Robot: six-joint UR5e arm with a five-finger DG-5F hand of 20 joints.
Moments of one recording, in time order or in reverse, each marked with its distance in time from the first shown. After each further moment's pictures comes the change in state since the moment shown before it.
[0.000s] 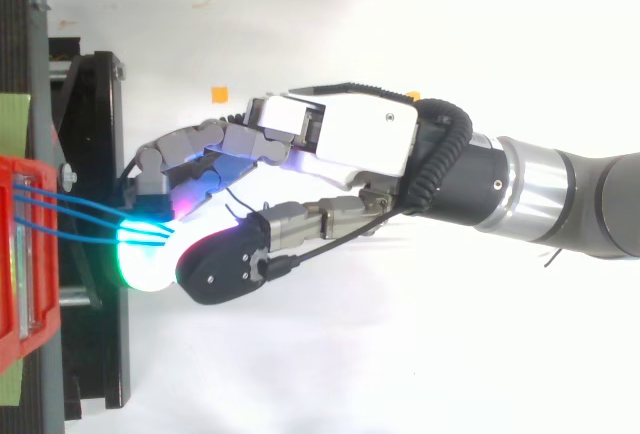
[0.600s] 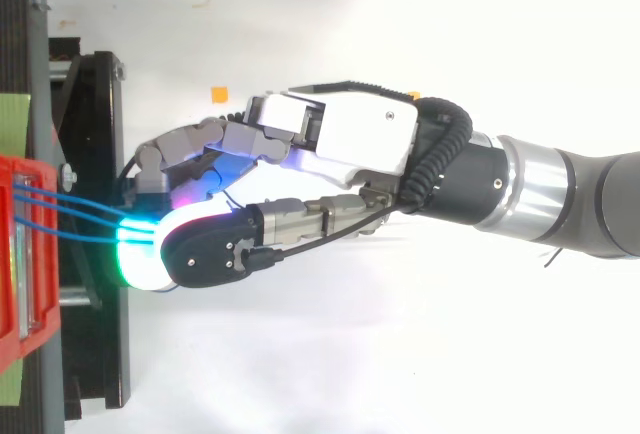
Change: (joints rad) arm -0.001 0.000 0.001 0.000 0.000 0.000
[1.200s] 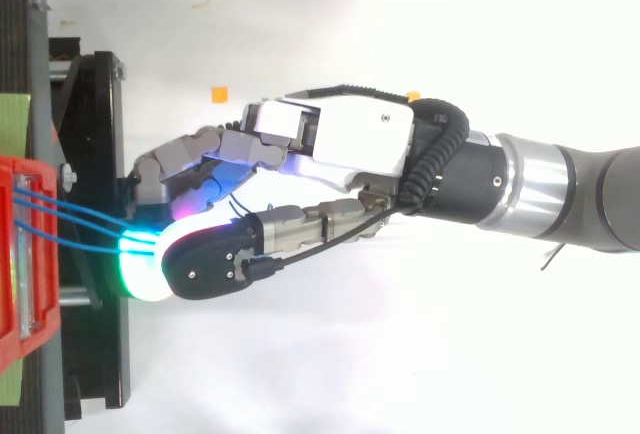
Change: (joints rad) arm -0.007 0.000 0.009 -0.036 -0.042 0.038
